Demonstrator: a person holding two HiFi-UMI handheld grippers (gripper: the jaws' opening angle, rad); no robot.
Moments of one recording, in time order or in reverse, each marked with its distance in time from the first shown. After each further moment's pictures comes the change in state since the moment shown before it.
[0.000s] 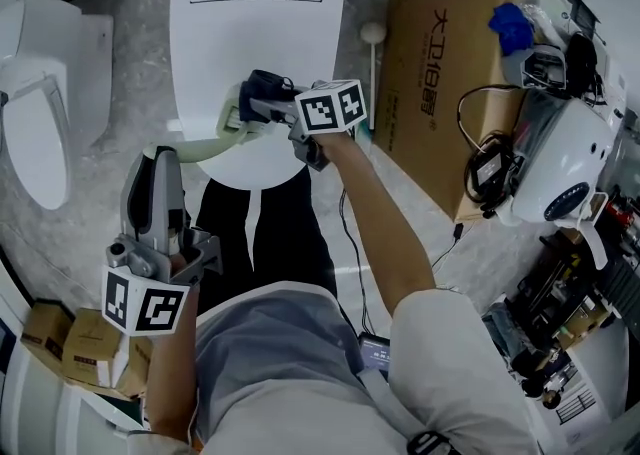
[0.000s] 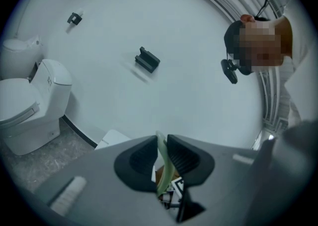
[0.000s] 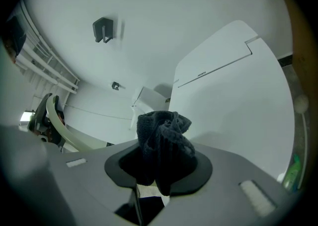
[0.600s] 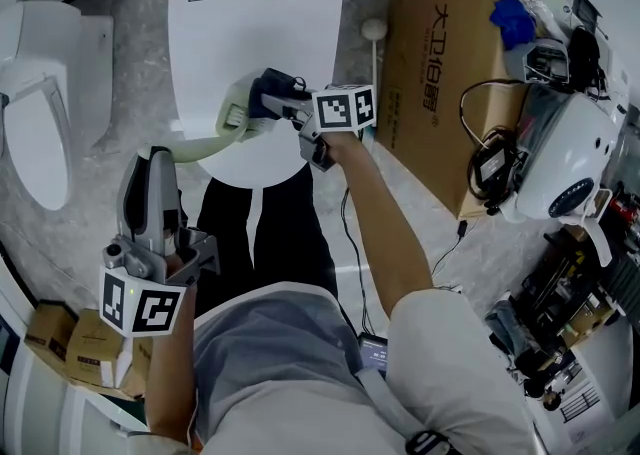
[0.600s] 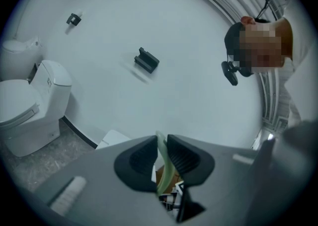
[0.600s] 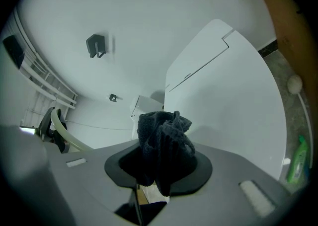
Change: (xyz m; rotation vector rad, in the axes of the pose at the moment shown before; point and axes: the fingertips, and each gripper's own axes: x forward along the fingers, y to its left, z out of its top) left arm -0.006 0.000 -0.001 0.010 -0.001 -0.004; right arm -0.015 -0.017 -0.009 0.132 -0.097 0.021
